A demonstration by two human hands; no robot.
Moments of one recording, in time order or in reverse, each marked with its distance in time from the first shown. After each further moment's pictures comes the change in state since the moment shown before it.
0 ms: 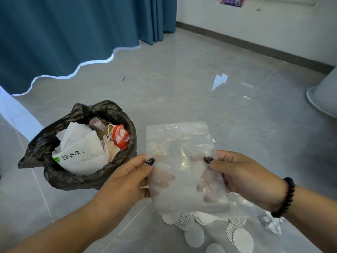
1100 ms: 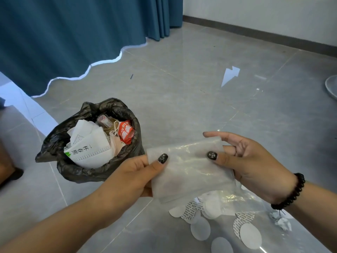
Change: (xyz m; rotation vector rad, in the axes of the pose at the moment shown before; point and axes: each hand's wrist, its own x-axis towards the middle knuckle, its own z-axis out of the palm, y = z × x) left_hand -0.013 0.013 0.010 0.143 -0.079 -0.057; right_hand -0.003 0.003 -0.012 0.226 -0.005 -0.209
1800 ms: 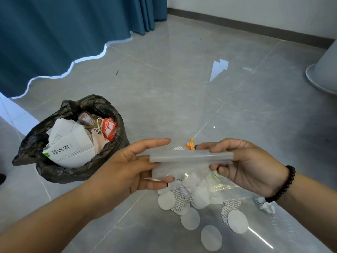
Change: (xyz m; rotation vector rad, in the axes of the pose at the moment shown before) left_hand 0.007 0.008 0.018 -0.110 -0.130 0.002; right_hand -0.018 0.008 -0.025 0.265 0.024 0.129
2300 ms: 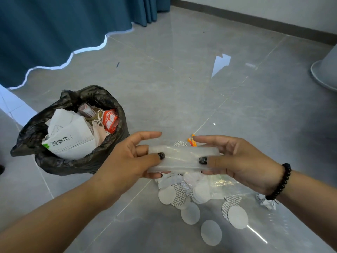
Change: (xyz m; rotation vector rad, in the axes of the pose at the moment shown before) left_hand 0.006 -0.006 0.000 0.186 0.223 0.053; right_hand 0.012 0.015 0.000 -0.363 0.008 -0.010
